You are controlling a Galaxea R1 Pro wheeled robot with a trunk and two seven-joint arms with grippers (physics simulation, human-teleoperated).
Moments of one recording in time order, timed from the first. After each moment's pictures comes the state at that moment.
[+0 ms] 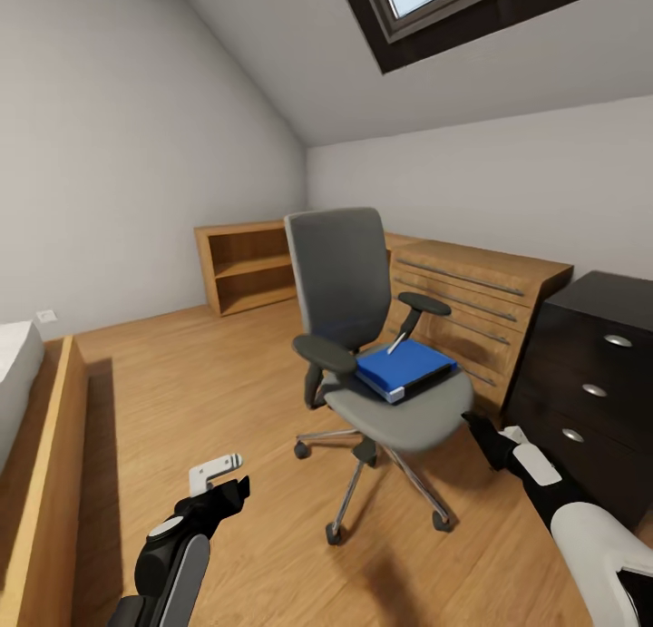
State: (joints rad) left arm -0.13 -0.15 -0.04 -1.61 0.30 0.69 0.43; right arm -0.79 -0.21 -0.20 -0.41 -0.97 0.30 -0.02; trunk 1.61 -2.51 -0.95
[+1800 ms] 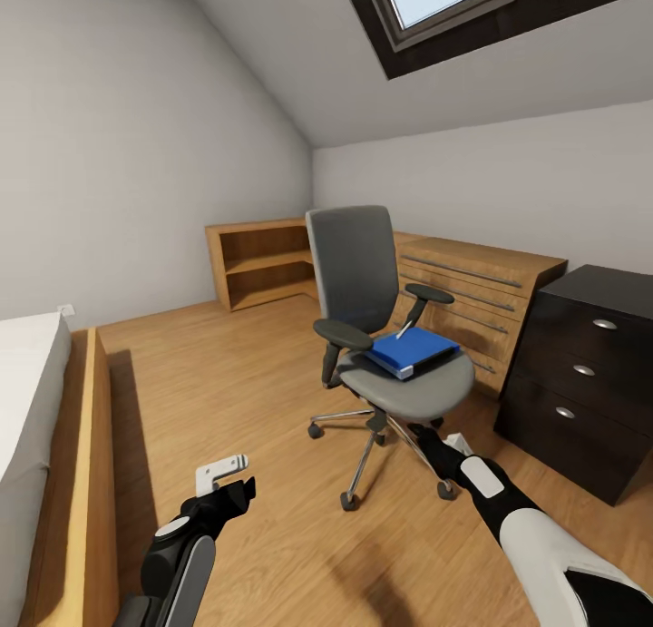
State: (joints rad) left arm -0.13 -0.15 -0.07 -1.60 0.30 0.69 0.43; right arm -0.78 -0.05 -0.19 -0.33 -0.83 0.29 0.12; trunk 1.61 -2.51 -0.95
